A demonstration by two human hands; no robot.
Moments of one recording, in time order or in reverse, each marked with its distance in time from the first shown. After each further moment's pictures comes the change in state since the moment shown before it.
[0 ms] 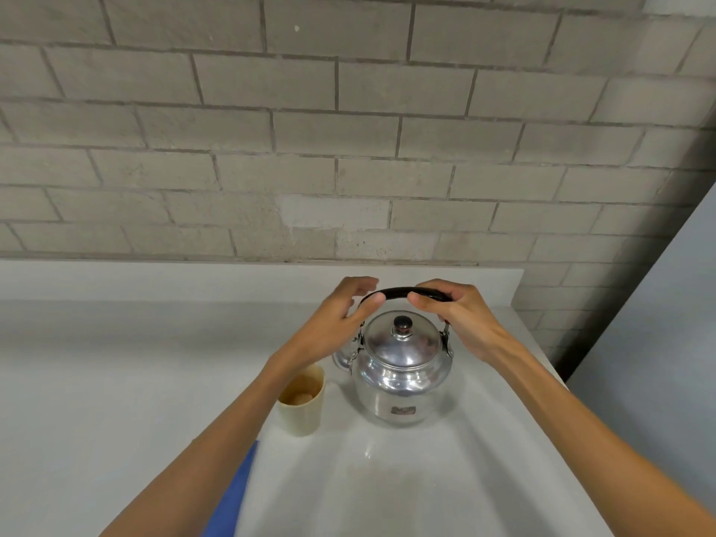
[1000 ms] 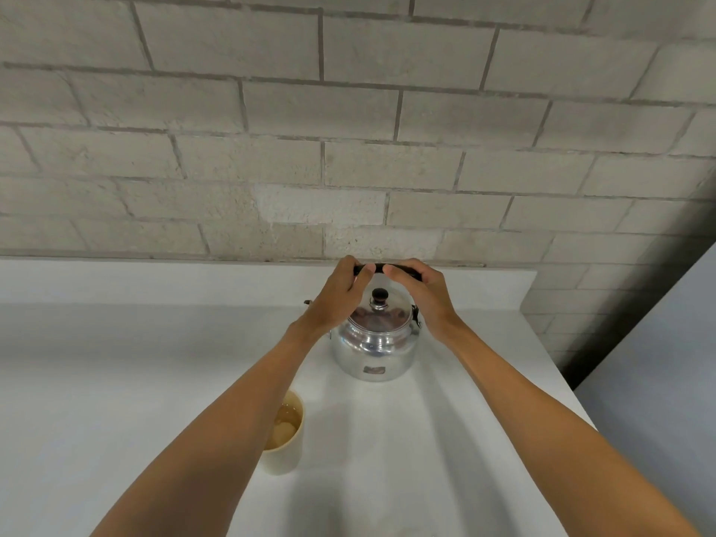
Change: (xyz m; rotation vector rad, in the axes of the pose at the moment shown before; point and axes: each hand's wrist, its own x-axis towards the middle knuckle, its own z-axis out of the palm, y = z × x) left_hand 0.111 -0.068 0.021 -0.037 0.127 -0.065; right_hand 0.108 0.059 0.016 0.079 0.158 -0.013
